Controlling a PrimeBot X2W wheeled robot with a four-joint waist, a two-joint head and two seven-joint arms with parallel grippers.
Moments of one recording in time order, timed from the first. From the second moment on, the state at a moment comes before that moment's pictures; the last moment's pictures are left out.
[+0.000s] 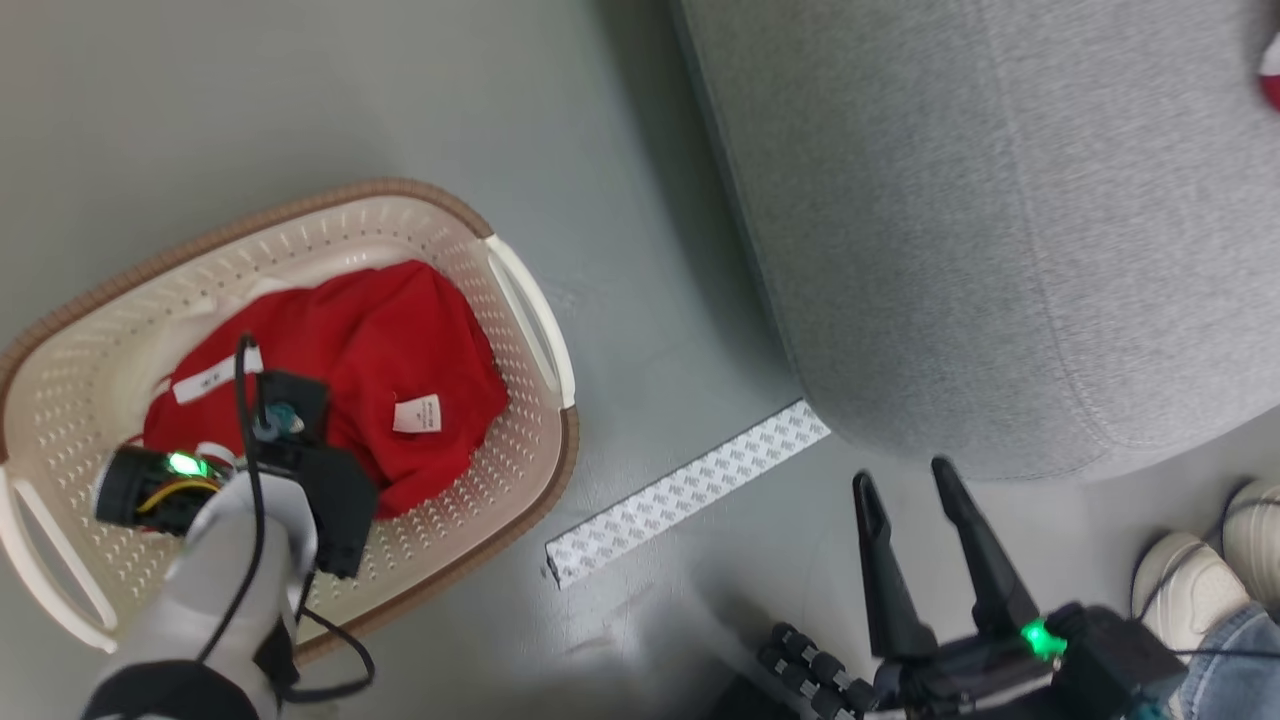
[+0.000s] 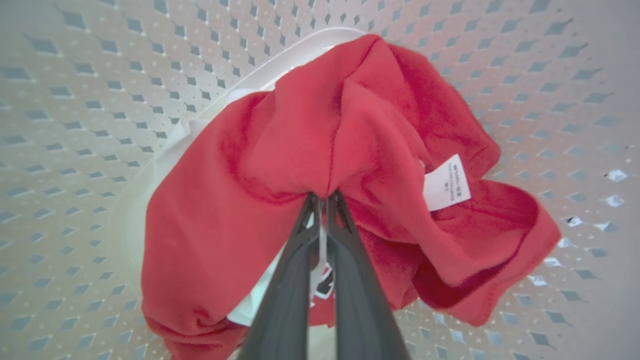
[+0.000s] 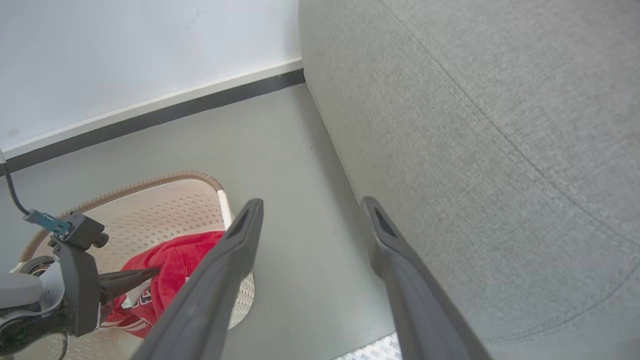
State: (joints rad) left arm -0.99 0.12 -0.40 1.26 -0.06 0.06 -0.18; right arm 0.03 -0.05 0.33 -0.20 0.21 0.13 -0.26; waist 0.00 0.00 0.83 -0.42
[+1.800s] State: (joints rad) left arm -0.85 0.05 -0.85 0.72 -0.68 0.10 -0.23; right arm -0.16 -0.05 0.51 0.23 0.16 0.13 -0.14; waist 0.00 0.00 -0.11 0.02
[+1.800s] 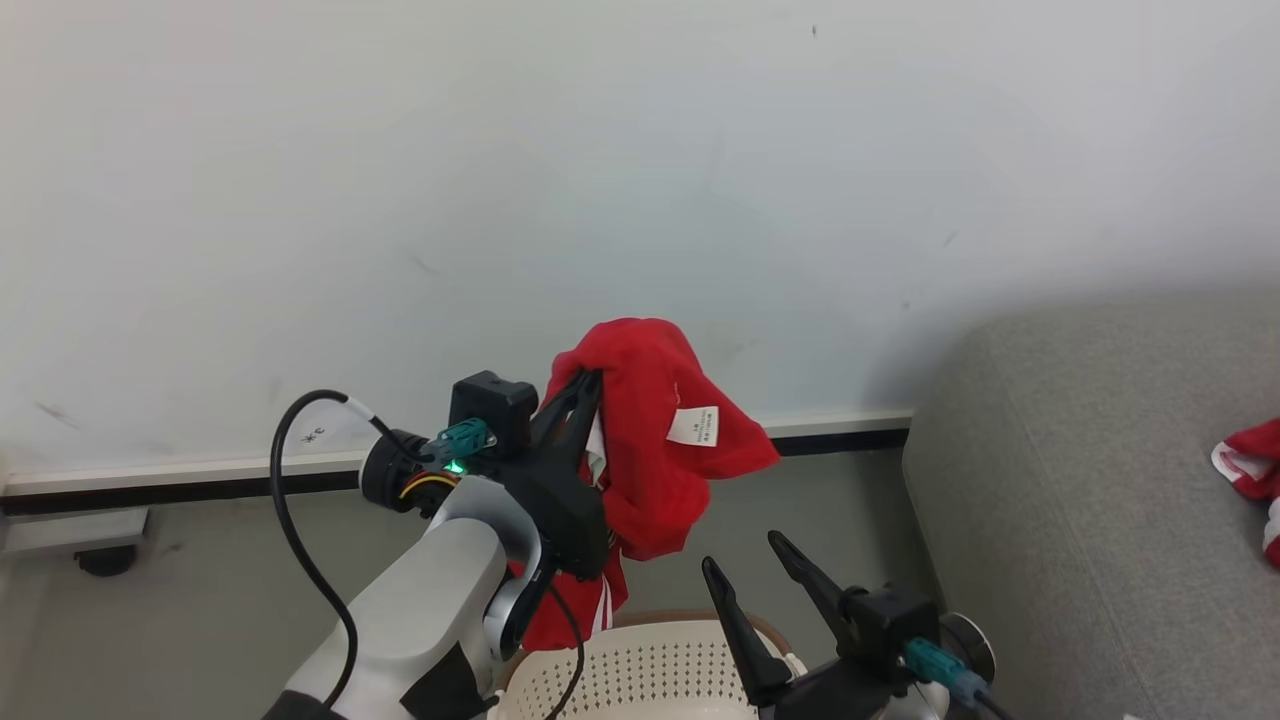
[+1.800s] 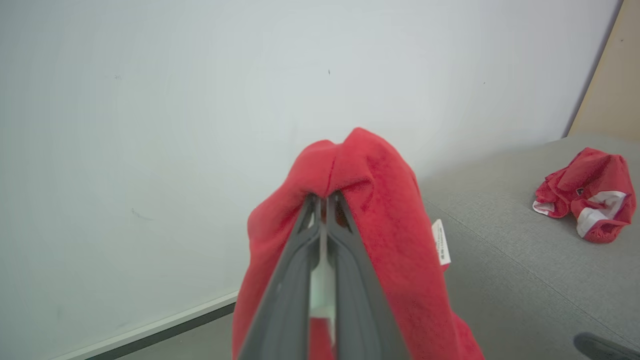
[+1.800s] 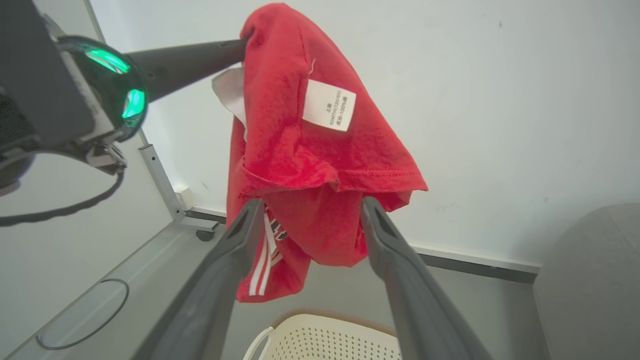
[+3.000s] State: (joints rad) left arm -0.86 0.05 -1.11 0.30 -1.03 0.18 -0.08; right arm -0.45 -0.05 0.53 0.57 0.31 0.13 -0.19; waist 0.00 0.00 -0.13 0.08
